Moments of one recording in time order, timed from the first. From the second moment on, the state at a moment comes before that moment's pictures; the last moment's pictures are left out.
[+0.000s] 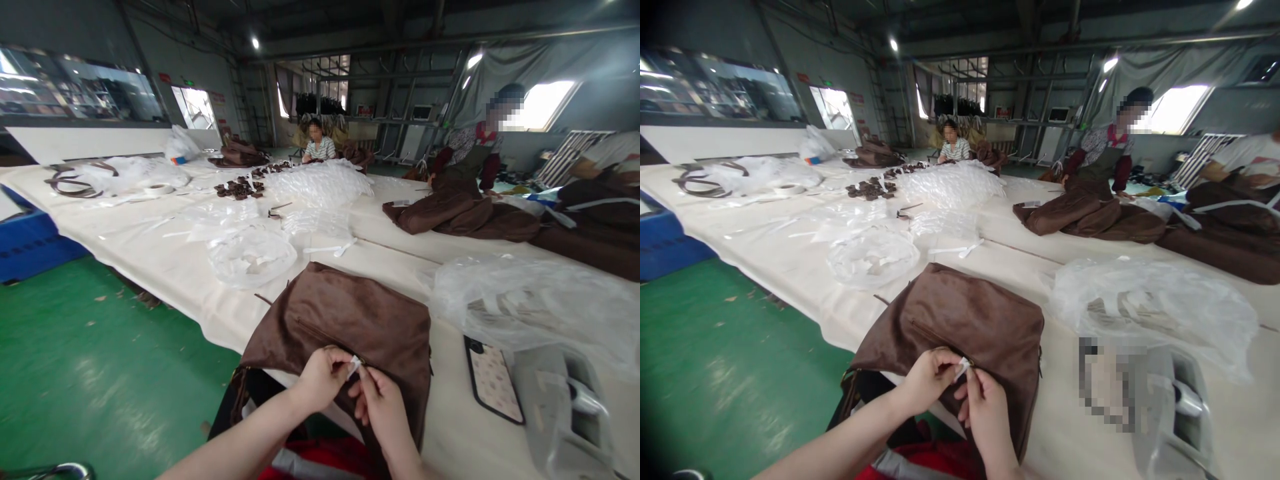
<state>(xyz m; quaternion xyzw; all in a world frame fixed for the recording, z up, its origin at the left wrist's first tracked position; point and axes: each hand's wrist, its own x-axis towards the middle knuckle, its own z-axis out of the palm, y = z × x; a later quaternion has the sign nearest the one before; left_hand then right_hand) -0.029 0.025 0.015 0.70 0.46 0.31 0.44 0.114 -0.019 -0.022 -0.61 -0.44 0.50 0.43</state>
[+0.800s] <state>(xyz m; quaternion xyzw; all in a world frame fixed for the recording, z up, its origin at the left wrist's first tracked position) -0.023 0.008 0.007 0.87 0.42 0.28 0.00 0.103 -0.014 -0.018 -0.59 -0.37 0.50 0.52</state>
